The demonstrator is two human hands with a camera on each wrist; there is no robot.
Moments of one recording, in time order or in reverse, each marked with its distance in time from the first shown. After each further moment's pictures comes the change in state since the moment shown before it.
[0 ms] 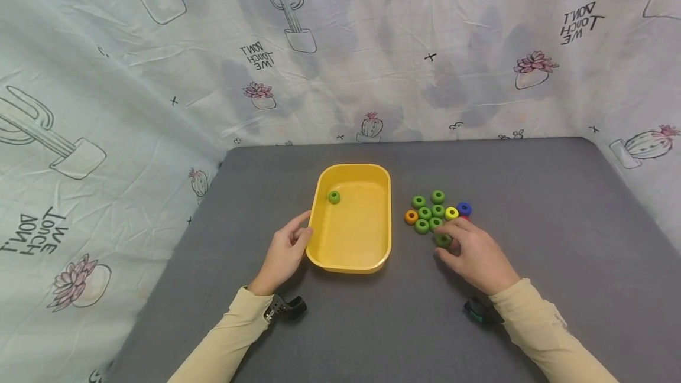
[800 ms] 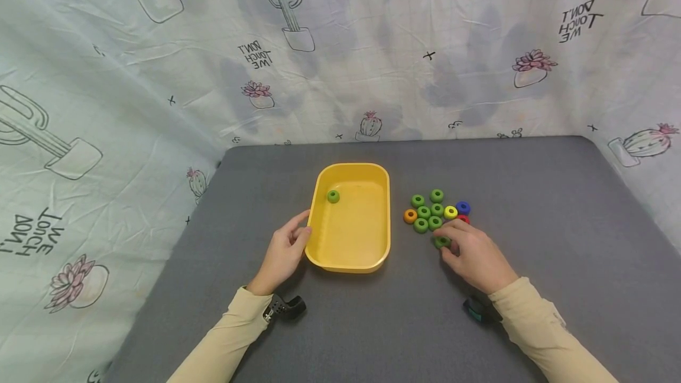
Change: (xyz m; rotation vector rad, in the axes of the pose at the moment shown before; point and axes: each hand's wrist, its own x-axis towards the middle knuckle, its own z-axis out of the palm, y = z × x) left_hand 0.000 0.000 0.001 0.006 -0.004 -0.013; right_hand -0.002 0.003 0.002 0.008 -0.022 -0.019
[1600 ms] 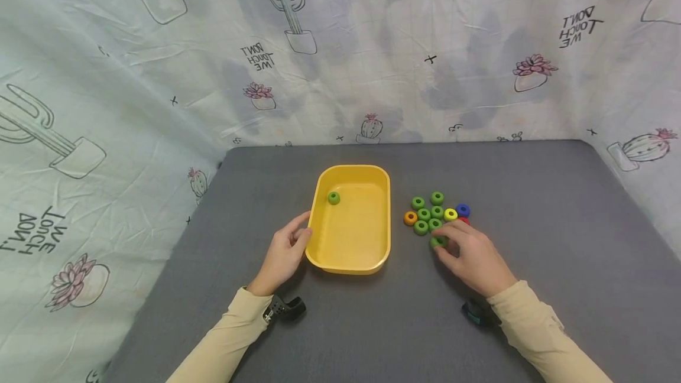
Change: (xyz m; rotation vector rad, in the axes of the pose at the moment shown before) left_hand -0.001 0.001 -0.001 0.004 -0.004 0.003; right_hand 0.003 -0.005 0.001 0.039 0.132 -0.069
